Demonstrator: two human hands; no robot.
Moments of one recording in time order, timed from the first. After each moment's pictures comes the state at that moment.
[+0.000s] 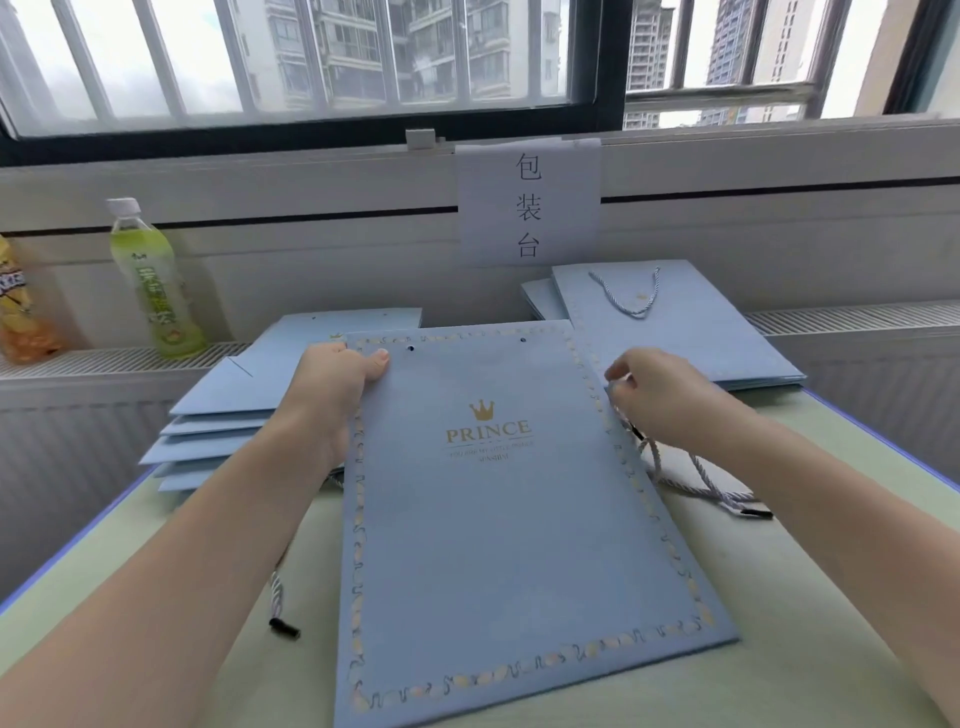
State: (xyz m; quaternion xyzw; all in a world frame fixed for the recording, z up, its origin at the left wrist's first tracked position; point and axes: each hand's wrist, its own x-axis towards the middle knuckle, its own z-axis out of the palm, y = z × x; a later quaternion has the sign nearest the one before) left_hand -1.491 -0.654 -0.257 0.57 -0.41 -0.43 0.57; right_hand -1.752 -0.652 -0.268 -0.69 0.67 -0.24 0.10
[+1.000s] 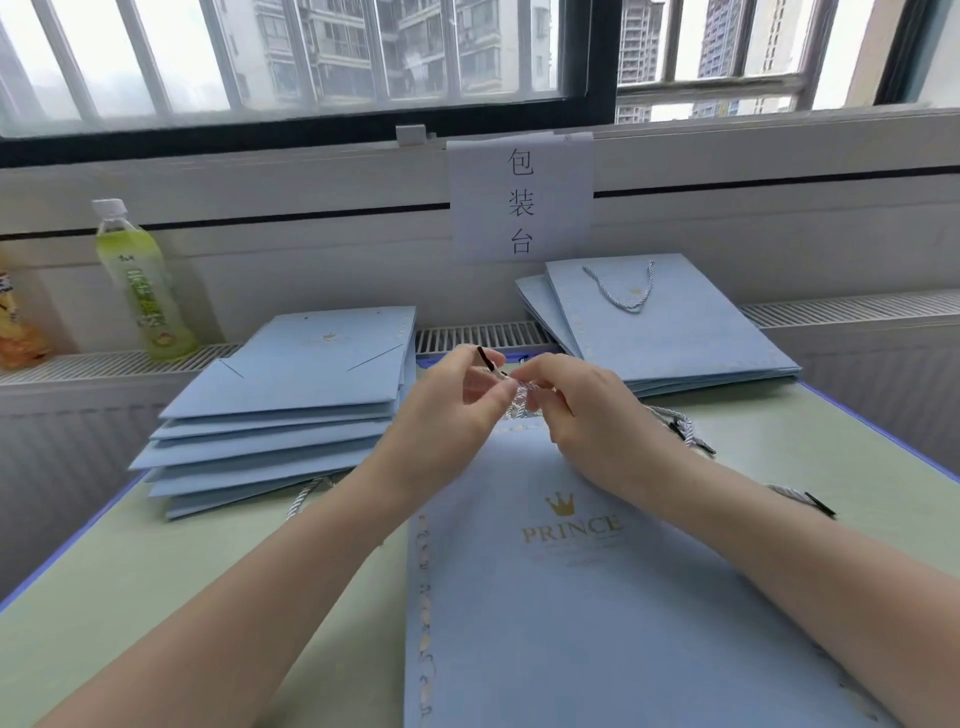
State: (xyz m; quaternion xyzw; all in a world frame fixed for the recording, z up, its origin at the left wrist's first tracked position) left_hand -1.554 -0.623 -0.275 0.48 -0.72 -0.26 0.43; right_hand -1.707 -0.629 -0.287 -0.80 0.46 -0.39 0.08
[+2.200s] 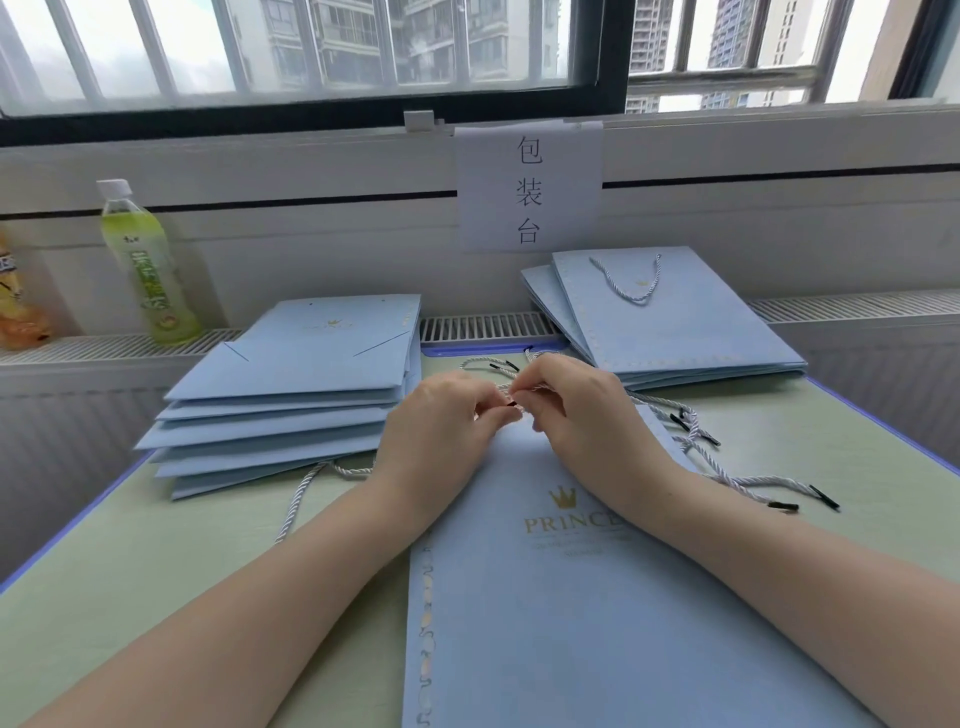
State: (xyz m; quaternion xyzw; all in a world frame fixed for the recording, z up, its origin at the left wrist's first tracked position) left_hand -1.546 -0.632 -0.302 0.51 -0.77 -0.03 0.38; right_hand -1.698 -0.638 -0.310 -0.79 0.42 -0.45 0.05
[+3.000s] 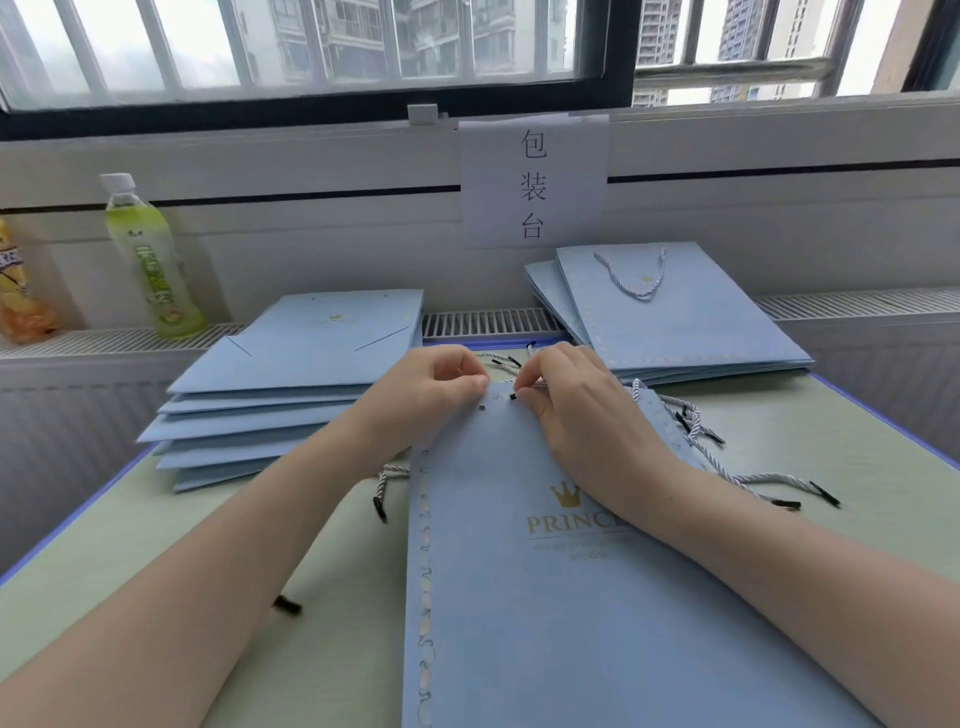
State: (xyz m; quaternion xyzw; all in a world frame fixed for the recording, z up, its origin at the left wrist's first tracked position) left_hand -1.529 -0.637 -0.273 0.50 -0.71 -0.33 0.37; right_hand -1.698 -0.635 -0.308 -0.81 0.44 -0.39 -0.05
